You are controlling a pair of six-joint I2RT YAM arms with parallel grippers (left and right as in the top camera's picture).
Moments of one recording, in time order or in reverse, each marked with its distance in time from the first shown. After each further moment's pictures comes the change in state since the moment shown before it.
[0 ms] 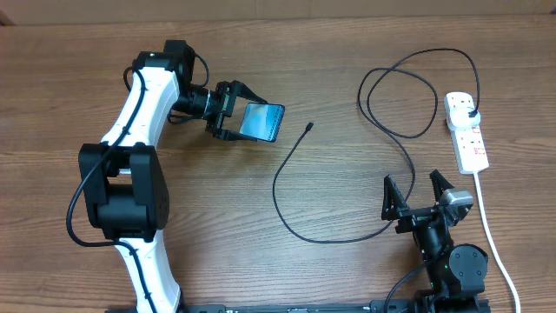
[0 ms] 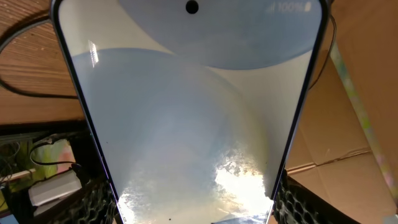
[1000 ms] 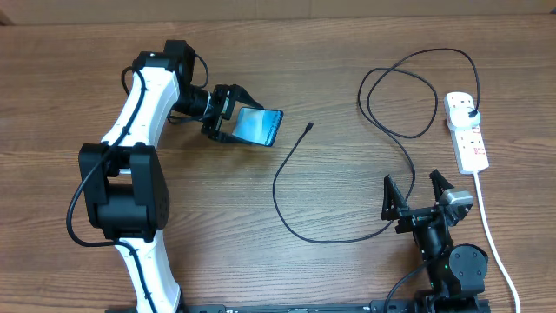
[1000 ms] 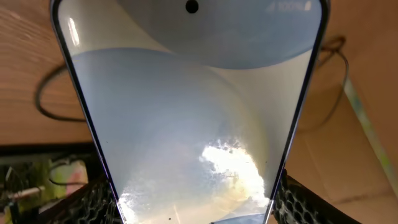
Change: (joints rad) left arm 0.000 0.000 0.000 0.000 -0.141 -0.023; right arm 0.000 0.000 0.000 0.000 0.000 0.000
